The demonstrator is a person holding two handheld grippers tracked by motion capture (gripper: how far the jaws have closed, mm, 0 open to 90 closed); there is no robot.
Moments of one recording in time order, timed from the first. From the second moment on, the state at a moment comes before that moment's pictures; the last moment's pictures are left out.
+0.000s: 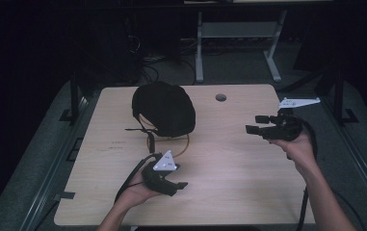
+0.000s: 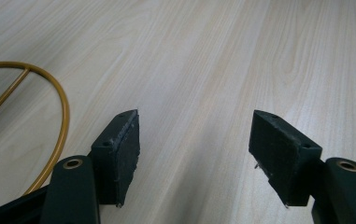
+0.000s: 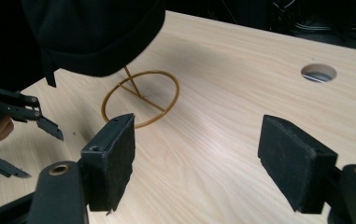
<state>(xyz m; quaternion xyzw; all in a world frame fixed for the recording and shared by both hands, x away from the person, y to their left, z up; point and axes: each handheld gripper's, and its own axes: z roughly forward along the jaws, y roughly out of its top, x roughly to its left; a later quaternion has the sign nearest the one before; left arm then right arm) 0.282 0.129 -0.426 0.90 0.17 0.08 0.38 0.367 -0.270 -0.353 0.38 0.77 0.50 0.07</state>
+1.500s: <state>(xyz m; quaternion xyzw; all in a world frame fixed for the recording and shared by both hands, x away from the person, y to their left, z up) 0.280 0.133 -0.435 0.91 0.18 0.08 0.37 0.310 -0.326 -0.438 0.44 0.76 0.48 0.04</state>
